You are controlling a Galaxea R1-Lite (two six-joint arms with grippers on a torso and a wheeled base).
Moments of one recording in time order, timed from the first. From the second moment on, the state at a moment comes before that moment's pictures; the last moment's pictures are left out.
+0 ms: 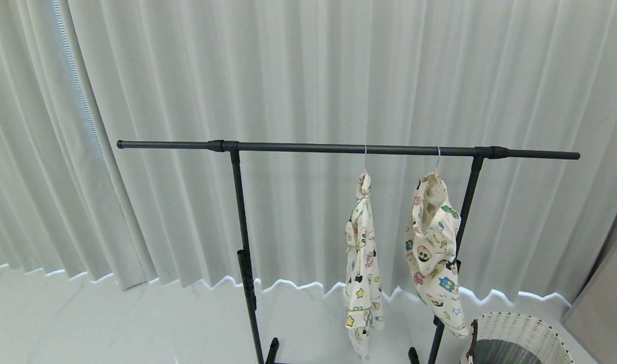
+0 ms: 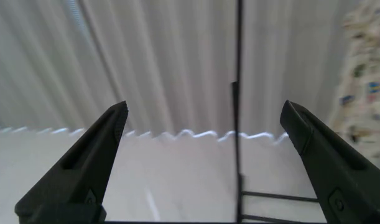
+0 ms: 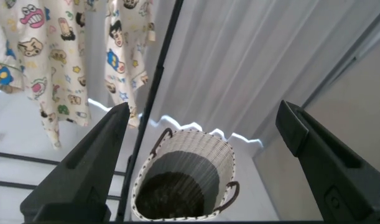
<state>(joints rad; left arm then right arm) 0.12 0.09 0.00 -0.04 -0.14 0.15 -0.06 0.08 -0.02 0.01 0.06 -0.29</state>
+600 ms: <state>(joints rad) 0.01 0.08 -0.01 -0.01 -0.28 0.06 0.01 0.03 -0.02 0.01 0.08 -0.27</state>
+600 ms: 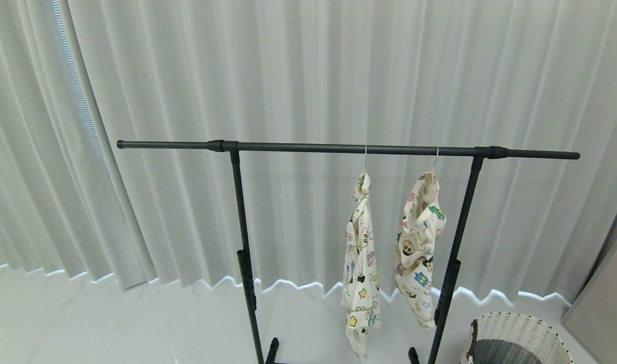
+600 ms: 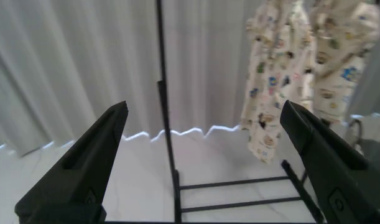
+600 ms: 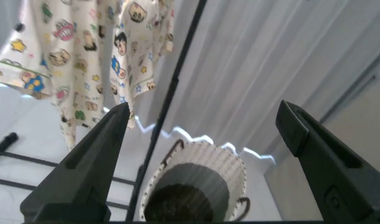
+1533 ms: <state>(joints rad) 0.00 0.00 0.00 0.01 -0.05 0.00 0.00 0.00 -0.02 0.00 0.09 -0.02</state>
